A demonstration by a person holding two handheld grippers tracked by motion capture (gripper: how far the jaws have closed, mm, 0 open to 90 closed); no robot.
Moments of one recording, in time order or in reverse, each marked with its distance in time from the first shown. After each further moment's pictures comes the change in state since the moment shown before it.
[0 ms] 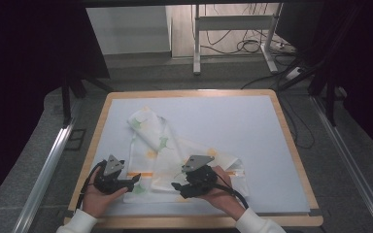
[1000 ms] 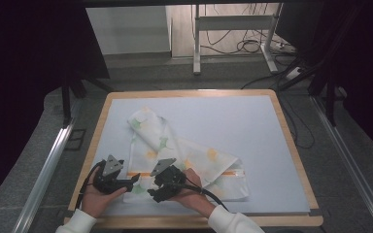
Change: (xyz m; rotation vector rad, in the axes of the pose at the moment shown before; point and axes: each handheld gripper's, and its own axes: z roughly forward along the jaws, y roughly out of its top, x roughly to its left) left arm 0.002 -0.001 -0.002 -0.006 0.003 0.009; right arm 0.032 0.025 0.078 0.114 0.064 -0.038
